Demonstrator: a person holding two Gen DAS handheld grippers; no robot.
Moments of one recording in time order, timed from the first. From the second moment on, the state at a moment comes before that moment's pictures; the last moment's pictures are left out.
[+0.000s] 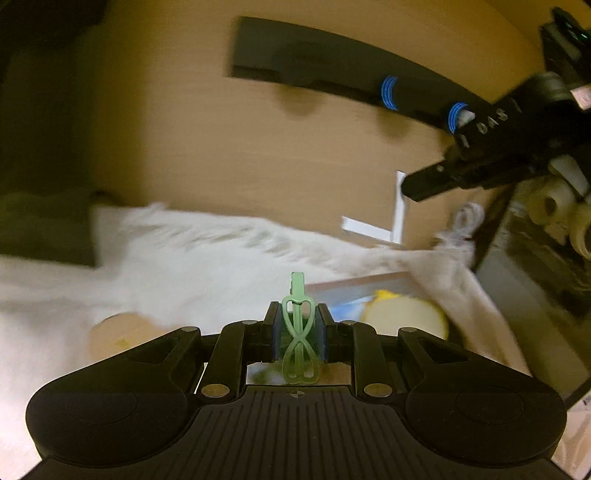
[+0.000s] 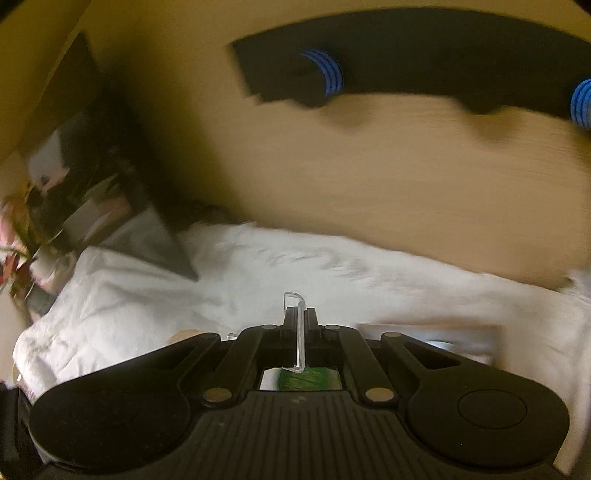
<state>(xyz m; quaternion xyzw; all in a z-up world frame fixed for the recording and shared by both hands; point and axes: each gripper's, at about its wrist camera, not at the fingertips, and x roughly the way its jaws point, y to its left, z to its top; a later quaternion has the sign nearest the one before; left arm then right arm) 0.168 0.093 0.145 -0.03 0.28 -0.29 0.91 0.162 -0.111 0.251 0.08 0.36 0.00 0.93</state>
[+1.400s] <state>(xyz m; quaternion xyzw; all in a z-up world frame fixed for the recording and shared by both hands) 0.227 -0.054 0.061 0.07 0.38 -0.38 0.84 0.217 -0.256 0.106 0.13 0.45 -0.16 0.87</state>
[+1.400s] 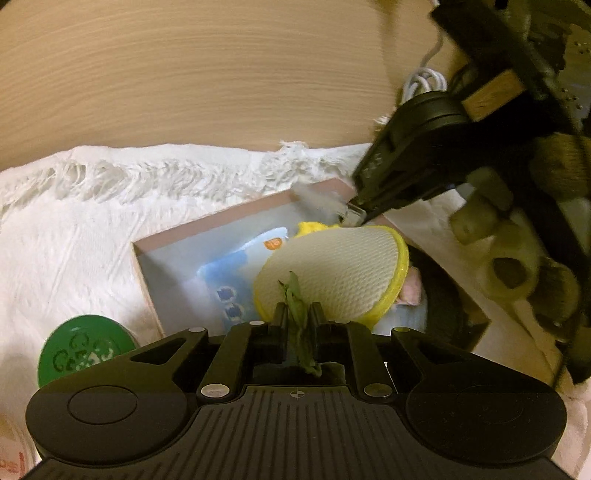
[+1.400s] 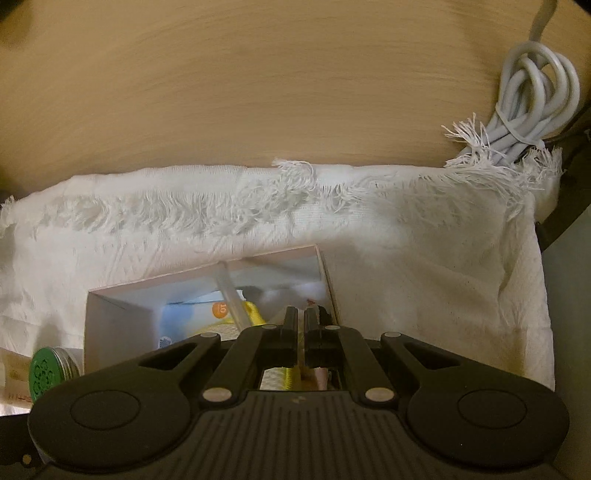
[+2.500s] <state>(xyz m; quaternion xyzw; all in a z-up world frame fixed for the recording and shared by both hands) 0.224 -0.062 0.055 0.06 0.41 -0.39 0.82 0.176 -0.225 0.110 0.15 0.43 -0.19 0.87</state>
